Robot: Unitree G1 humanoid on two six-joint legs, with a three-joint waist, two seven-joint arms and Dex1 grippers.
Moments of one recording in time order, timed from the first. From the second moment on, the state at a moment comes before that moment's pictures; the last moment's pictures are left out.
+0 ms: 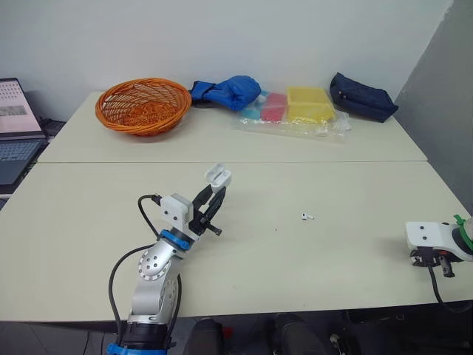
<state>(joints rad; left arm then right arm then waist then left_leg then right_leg) -0.09 0.18 0.03 -0.03 -0.29 -0.21 -0.58 -0.24 -1.22 0.17 0.27 -0.17 0.05 1.36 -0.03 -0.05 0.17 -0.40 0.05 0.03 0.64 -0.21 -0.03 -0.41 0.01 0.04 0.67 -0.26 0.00</state>
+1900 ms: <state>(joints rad) -0.30 0.15 0.01 0.13 -0.31 -0.25 -0.65 -0.64 -0.07 0.16 -0.17 0.38 0.62 0.52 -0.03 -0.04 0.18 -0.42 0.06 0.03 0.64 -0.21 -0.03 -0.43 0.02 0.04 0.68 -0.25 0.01</state>
